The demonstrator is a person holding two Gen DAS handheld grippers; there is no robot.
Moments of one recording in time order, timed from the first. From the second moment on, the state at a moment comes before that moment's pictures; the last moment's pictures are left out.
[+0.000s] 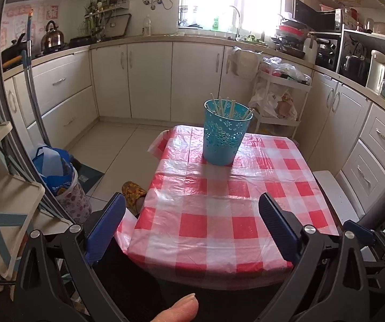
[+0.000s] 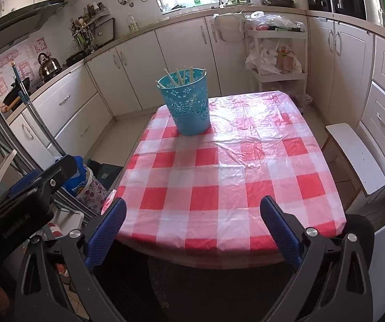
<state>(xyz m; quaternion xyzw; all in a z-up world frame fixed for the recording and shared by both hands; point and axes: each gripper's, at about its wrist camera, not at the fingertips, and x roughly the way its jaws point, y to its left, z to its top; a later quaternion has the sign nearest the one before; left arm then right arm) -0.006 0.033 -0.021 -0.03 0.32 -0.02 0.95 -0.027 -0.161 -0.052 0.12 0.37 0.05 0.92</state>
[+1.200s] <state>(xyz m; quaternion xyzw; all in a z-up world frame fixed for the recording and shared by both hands) -0.138 0.055 0.009 -0.01 0.28 0.01 0.96 -0.167 -0.134 -0.016 0.08 0.31 0.06 0.95</state>
